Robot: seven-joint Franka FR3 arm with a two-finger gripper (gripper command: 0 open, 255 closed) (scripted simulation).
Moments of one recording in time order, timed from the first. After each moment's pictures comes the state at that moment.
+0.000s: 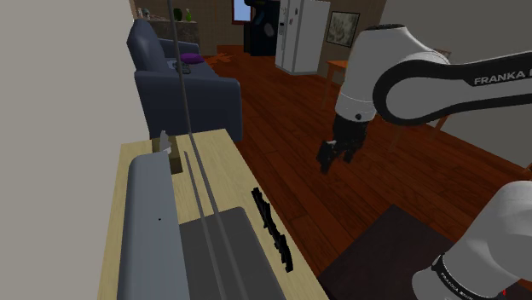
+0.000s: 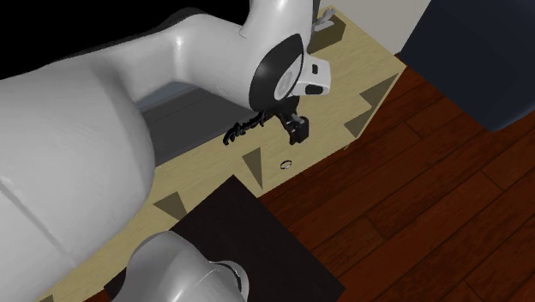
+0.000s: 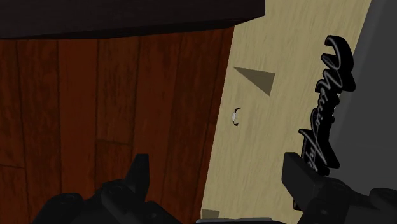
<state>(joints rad) 0.08 -0.57 0.28 -2.53 0.11 2.00 0.36</state>
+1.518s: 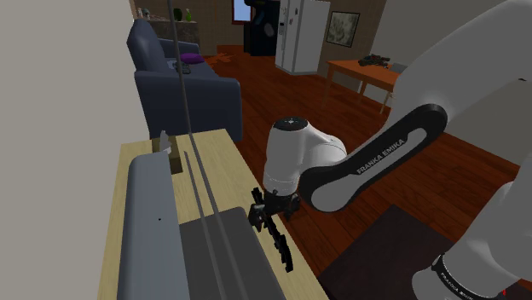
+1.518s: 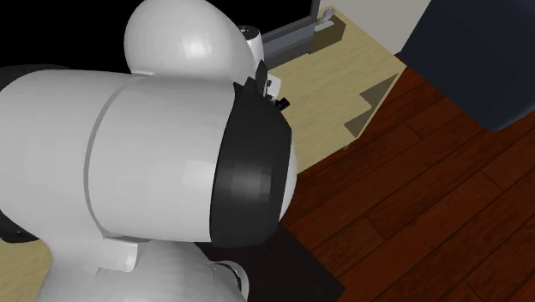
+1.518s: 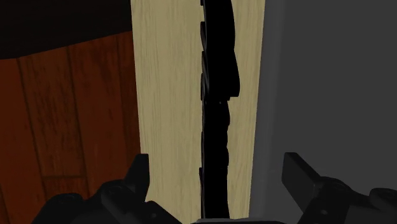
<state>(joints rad) 0.10 0.12 0.54 -2.38 -0.10 2.51 0.95</state>
